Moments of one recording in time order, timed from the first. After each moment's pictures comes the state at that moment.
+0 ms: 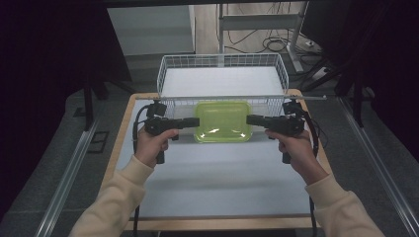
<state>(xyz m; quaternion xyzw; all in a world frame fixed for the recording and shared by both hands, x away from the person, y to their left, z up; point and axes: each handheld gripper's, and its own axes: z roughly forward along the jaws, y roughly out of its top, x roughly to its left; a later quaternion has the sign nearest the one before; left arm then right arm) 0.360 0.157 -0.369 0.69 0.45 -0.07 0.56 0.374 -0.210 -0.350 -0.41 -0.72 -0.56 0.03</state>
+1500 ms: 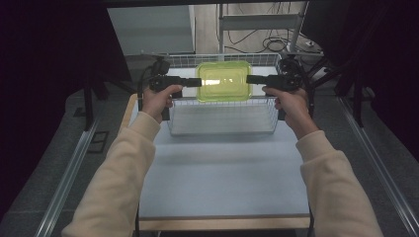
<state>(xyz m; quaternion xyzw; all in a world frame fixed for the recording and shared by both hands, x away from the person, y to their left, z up) 0.456 0.161 -0.320 0.68 0.47 -0.07 0.56 0.461 -0.198 -0.295 -0.45 -0.70 -0.56 0.00</state>
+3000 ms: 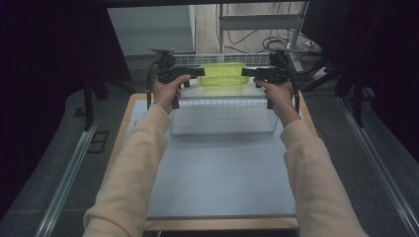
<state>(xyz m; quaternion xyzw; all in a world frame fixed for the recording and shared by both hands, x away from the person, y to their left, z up) 0.506 0.155 -0.339 0.64 0.52 -0.03 0.57 0.519 -0.184 -0.321 -0.50 -0.69 -0.52 -0.08</state>
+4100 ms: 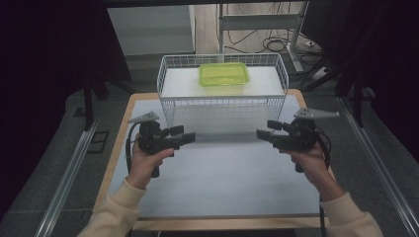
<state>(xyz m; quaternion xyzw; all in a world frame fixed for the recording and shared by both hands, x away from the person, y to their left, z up) 0.311 0.169 -0.411 0.70 0.41 0.02 0.58 0.344 -0.243 -0.381 -0.34 -0.76 -0.55 -0.09</state>
